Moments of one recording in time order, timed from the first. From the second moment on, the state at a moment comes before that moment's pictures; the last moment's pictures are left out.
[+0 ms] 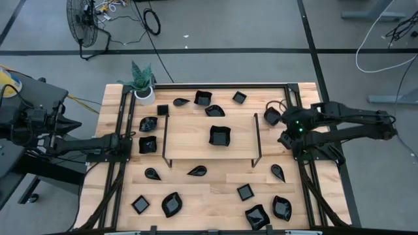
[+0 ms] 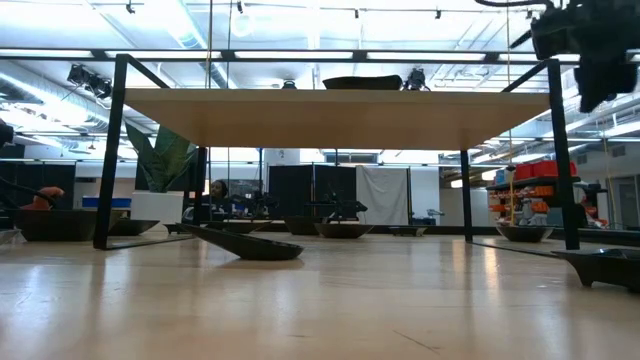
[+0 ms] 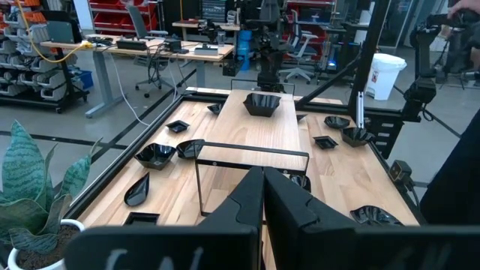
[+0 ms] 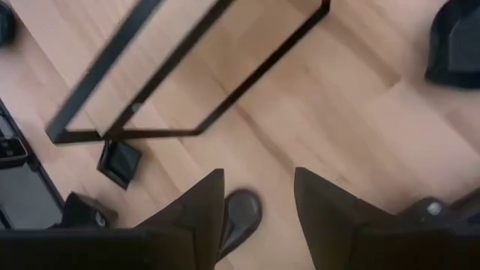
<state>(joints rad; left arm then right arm) 0.06 0.01 1.39 -1.52 -0.07 -0.07 -0.06 0.75 0.87 -1.25 -0.11 0.73</state>
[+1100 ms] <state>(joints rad) 0.06 0.01 1.39 -1.52 -0.07 -0.07 0.31 0.88 0.72 -1.17 -0.05 1.25</state>
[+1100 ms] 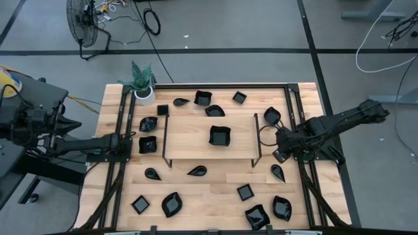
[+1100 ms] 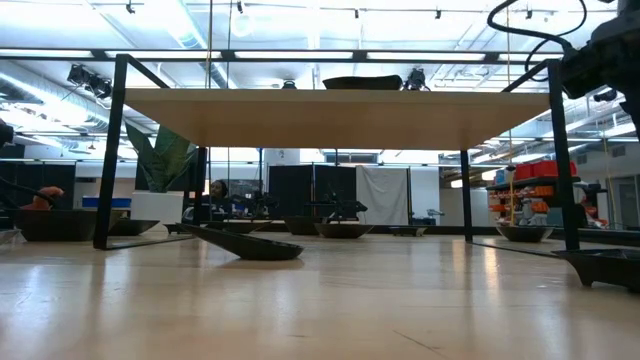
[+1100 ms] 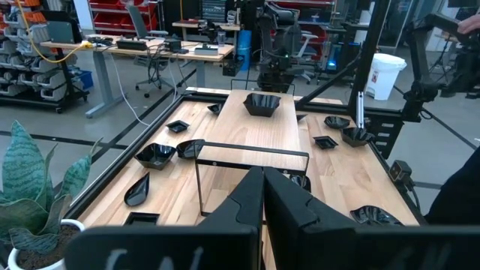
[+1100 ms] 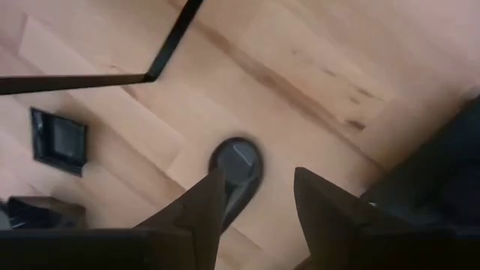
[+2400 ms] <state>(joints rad) 0.06 0.01 1.39 -1.52 -0.07 -0.07 0.80 1.08 0.63 -0.96 0.00 2.09</state>
